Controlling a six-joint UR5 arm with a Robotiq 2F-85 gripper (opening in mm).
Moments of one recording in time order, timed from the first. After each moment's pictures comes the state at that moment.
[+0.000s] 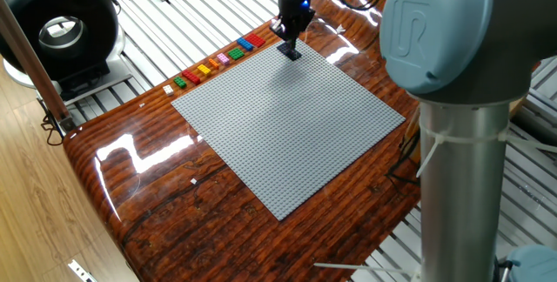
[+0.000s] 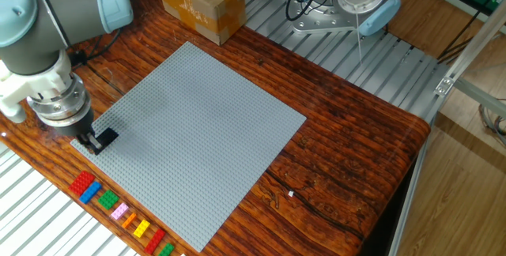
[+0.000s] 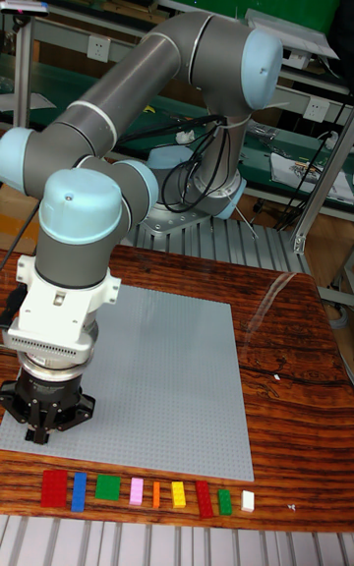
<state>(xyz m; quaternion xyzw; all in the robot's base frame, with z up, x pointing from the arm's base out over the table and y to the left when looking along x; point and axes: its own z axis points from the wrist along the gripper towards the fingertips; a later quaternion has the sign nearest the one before) 0.725 -0.136 0.006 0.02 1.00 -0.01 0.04</state>
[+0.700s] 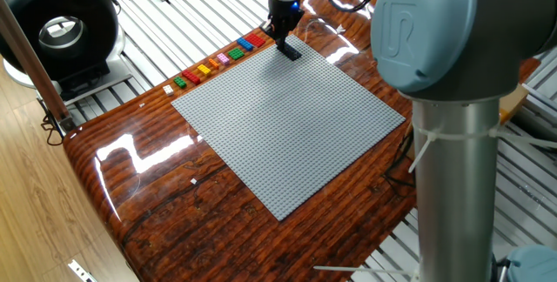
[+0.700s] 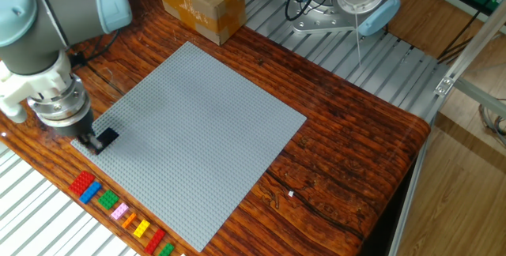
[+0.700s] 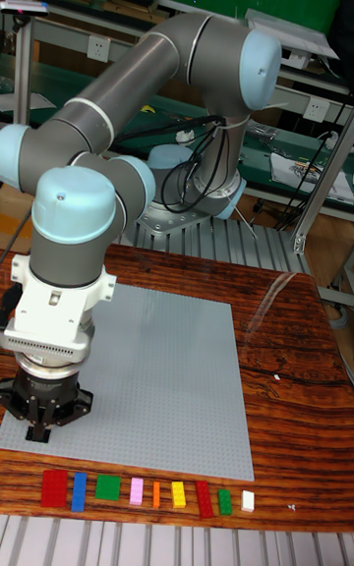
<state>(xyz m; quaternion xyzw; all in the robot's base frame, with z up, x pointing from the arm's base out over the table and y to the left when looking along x) 0.713 -0.142 0.012 0.01 1.00 -0.01 0.02</state>
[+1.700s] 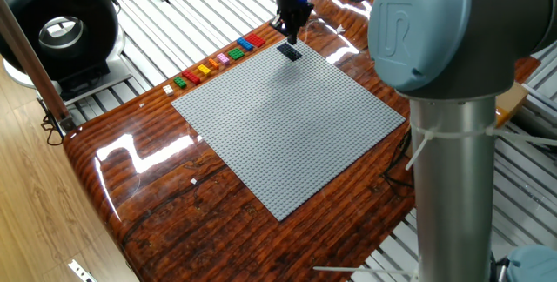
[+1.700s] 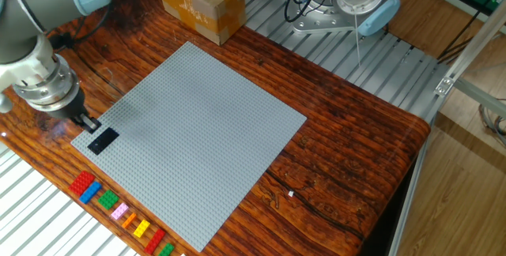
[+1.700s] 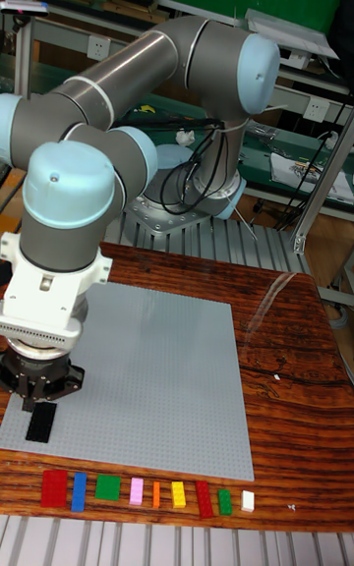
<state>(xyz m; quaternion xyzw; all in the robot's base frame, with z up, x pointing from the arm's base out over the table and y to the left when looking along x) 0.706 -0.160 0.050 0.01 1.00 -0.03 -0.02</state>
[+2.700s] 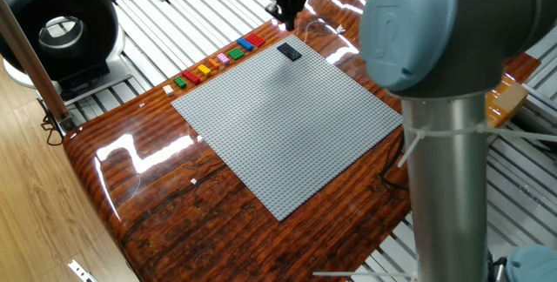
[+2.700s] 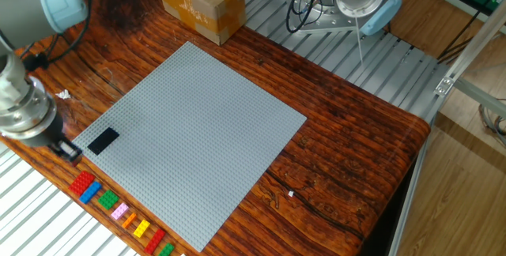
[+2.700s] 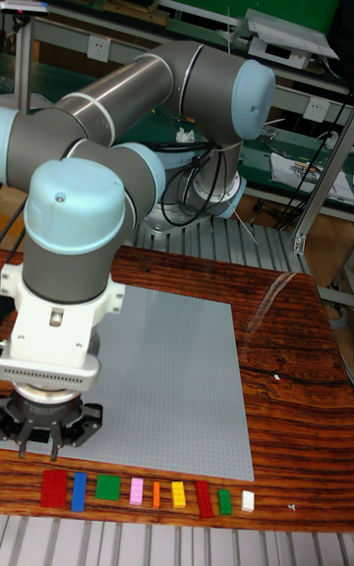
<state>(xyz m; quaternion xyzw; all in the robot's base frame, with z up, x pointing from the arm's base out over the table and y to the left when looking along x) 0.774 -0.131 0.046 -0.03 1.00 -0.01 0.01</state>
